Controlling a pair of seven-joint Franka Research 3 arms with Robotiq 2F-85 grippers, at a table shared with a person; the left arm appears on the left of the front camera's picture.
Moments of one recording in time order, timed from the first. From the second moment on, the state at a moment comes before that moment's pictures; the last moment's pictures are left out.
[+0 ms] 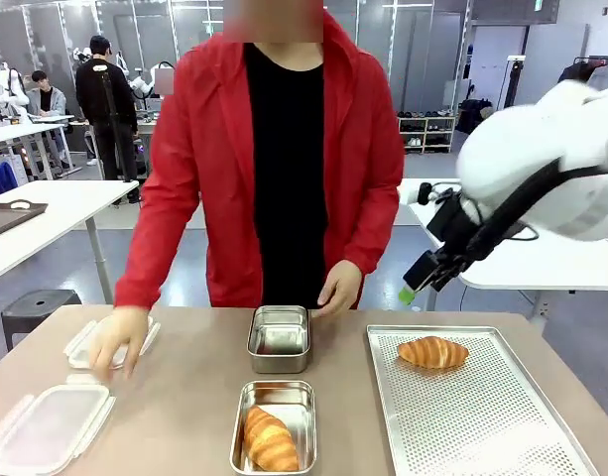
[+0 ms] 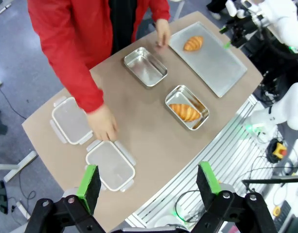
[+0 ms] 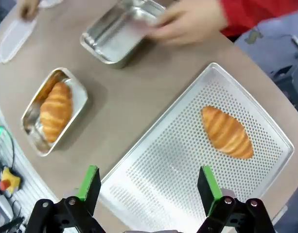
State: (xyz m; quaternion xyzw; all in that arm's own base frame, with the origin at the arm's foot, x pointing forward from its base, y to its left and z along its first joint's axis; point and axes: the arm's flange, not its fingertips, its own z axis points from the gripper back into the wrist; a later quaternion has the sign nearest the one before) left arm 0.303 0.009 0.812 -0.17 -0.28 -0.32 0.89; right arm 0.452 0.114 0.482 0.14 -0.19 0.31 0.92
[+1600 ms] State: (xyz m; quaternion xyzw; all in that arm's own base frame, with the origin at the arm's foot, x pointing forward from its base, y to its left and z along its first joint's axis) left arm 0.303 0.009 0.813 -0.17 -0.28 -0.32 0.89; right arm 0.261 -0.195 0.599 0.28 -0.40 0.13 0.86
